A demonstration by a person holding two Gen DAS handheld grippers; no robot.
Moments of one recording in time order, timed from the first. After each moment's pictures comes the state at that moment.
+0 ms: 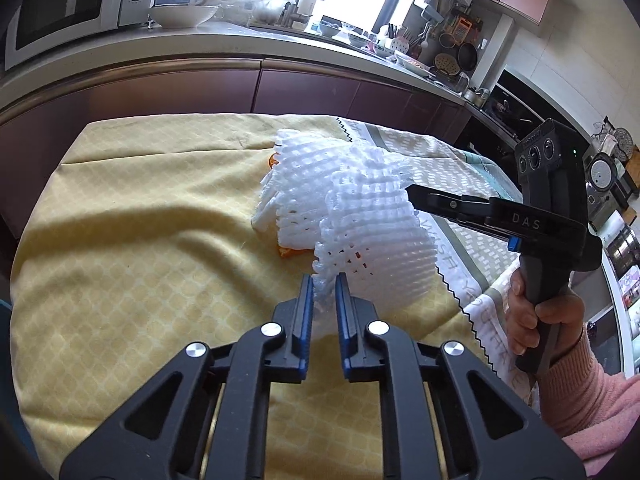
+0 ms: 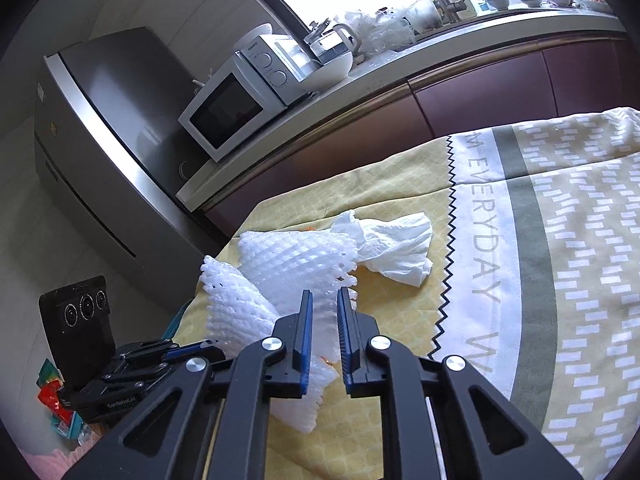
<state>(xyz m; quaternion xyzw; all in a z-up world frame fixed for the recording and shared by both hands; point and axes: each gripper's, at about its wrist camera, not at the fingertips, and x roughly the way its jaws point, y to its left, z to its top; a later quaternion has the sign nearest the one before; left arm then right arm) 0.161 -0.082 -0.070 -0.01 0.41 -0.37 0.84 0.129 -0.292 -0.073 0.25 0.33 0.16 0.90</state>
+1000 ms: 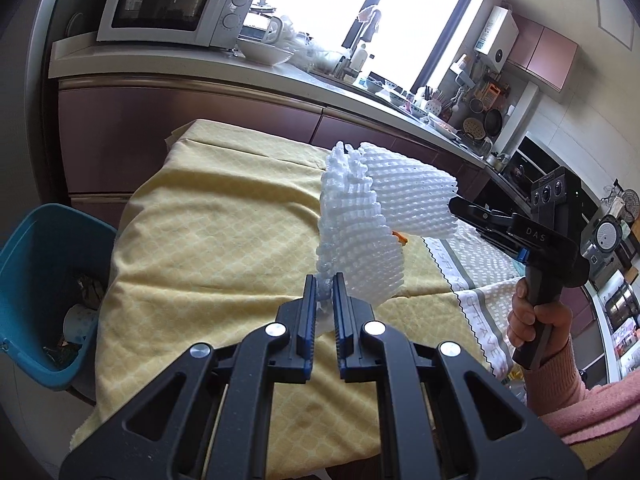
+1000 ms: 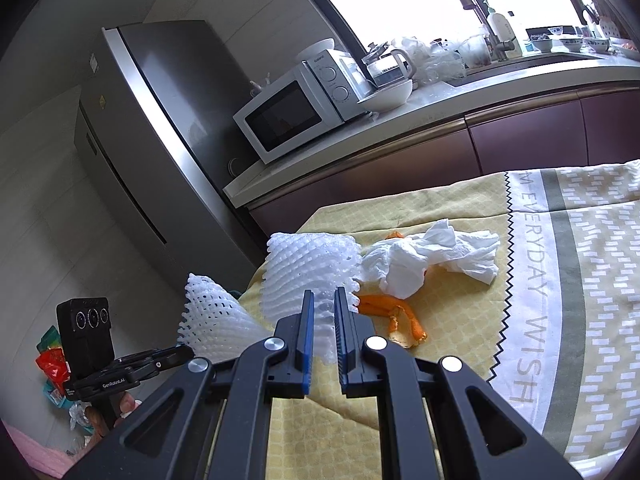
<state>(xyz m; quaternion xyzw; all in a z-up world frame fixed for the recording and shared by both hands) 0.086 0.060 -0.050 -0.10 0.35 -0.31 0.88 0.085 -0.249 -0.035 0.21 0.28 0.21 0.91</state>
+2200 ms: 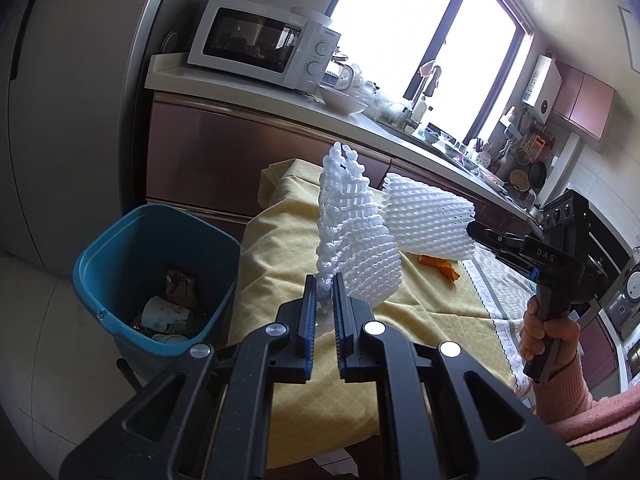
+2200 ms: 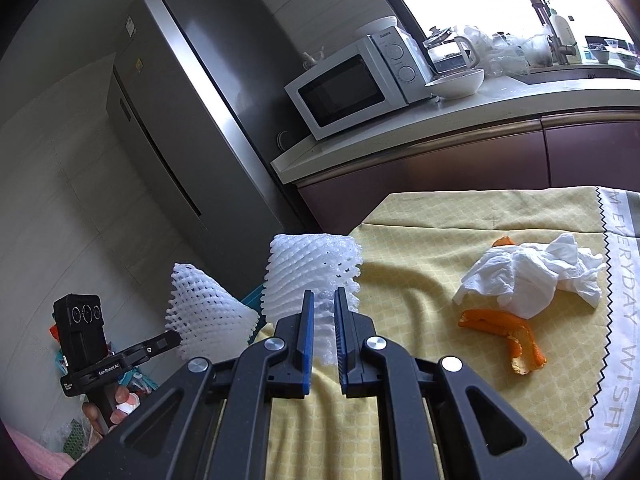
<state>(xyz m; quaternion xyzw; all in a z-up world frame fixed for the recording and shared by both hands) 0.035 0.176 -0.022 -0.14 0.31 -0.20 0.92 0.116 -0.162 -0.021 0.17 0.29 0.28 0.90</state>
